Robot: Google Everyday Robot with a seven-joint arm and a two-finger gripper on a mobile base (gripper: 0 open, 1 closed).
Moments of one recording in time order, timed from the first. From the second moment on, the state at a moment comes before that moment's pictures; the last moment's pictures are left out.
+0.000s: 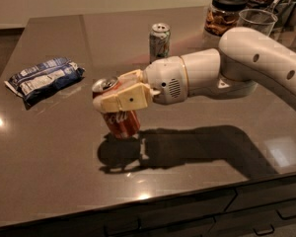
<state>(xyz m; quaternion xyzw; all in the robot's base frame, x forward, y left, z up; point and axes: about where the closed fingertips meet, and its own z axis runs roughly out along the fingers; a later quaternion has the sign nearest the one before) 0.455 0.063 0.951 -0.48 0.61 0.53 0.36</state>
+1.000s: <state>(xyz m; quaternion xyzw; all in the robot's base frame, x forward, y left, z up) 0.482 0.076 0.946 -0.38 0.59 0.53 0.48</state>
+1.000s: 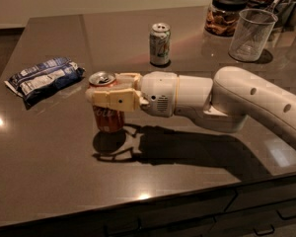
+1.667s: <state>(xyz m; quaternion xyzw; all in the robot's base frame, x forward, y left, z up) 0.487 0.086 0.936 -0.37 0.56 0.50 0.54</state>
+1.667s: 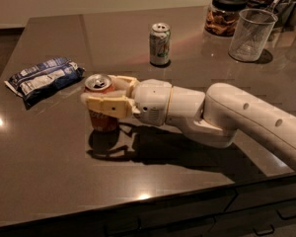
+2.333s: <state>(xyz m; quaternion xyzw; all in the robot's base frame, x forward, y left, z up) 0.490 0.098 0.925 -0.38 0.55 0.48 0.57</state>
